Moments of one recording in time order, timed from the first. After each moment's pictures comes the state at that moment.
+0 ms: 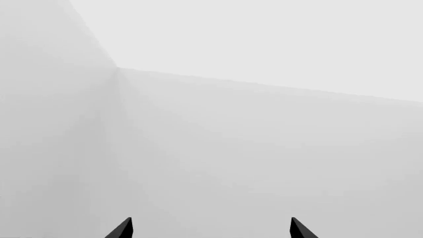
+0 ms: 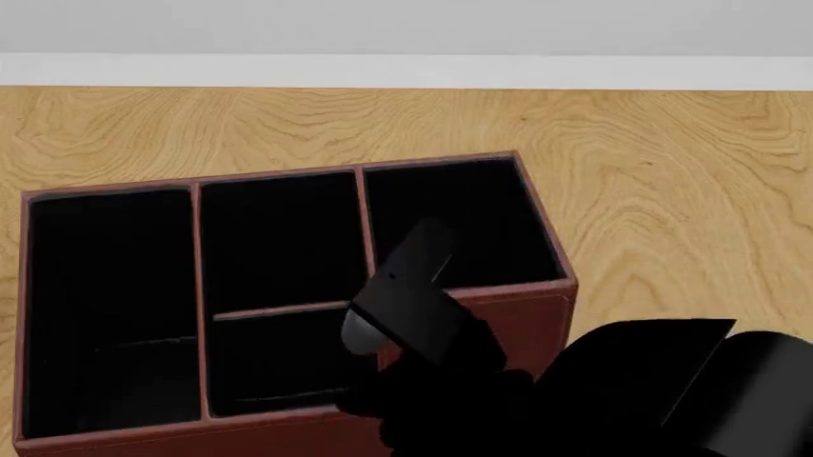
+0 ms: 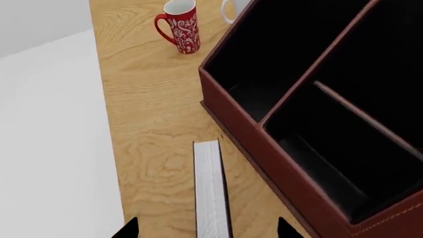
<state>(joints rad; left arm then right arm) -0.79 -0.54 -0.38 0.96 -1.08 -0.92 -0.72 1.13 0.64 -0.80 -0.21 1.19 1.13 -0.35</state>
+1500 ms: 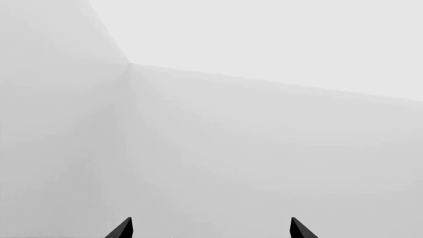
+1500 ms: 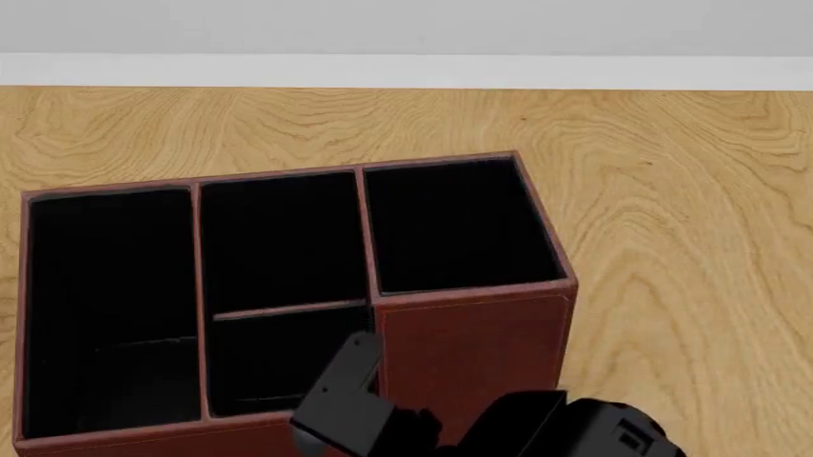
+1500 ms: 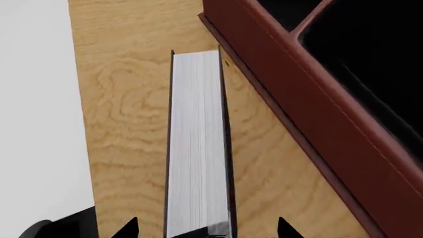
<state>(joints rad) -0.67 -0.56 -0.42 0.95 -1.06 -0.82 -0.70 1.06 0.47 -1.11 0.01 0.88 0.99 -0.47</state>
